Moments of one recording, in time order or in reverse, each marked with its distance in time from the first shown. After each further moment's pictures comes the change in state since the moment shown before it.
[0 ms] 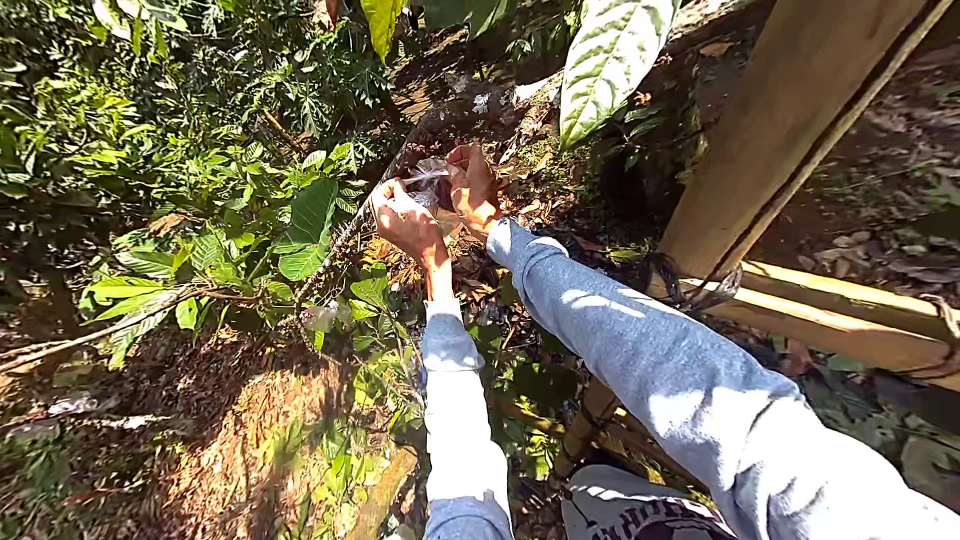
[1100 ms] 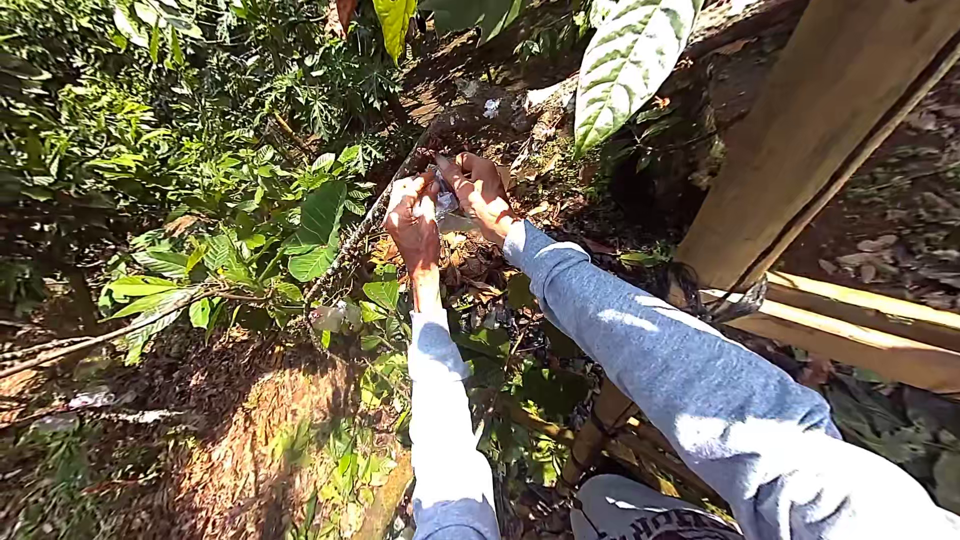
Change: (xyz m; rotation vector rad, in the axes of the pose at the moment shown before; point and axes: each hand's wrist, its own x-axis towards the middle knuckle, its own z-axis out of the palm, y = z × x) left_hand 0.016 -0.008 -0.022 -0.189 -0.262 0.365; right_hand 0.009 -0.005 -0.002 0.065 -0.133 0.058
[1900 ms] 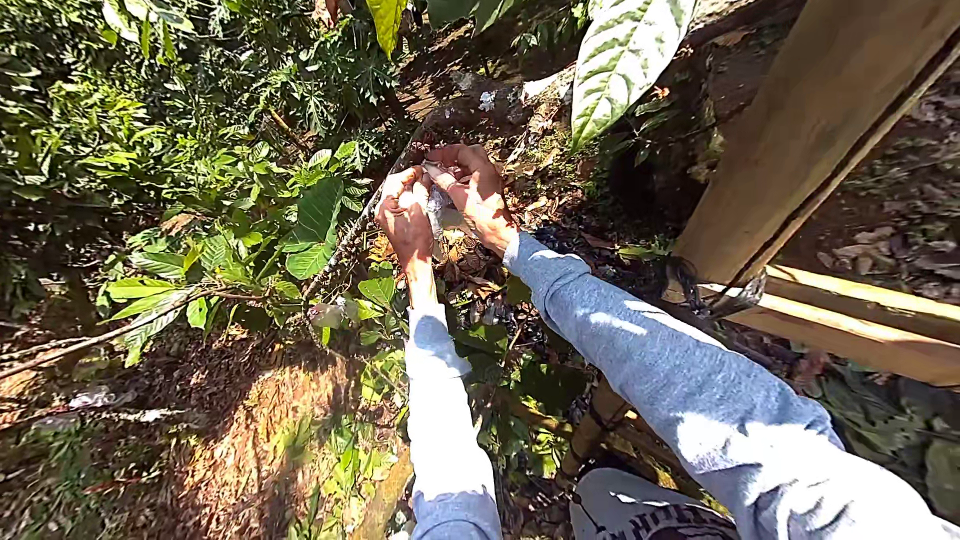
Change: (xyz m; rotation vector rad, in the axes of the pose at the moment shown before) left_hand 0.006 0.005 -0.002 -0.164 -0.018 -0.148; right_hand -0.018 0.004 0.003 0.101 0.090 -0.254
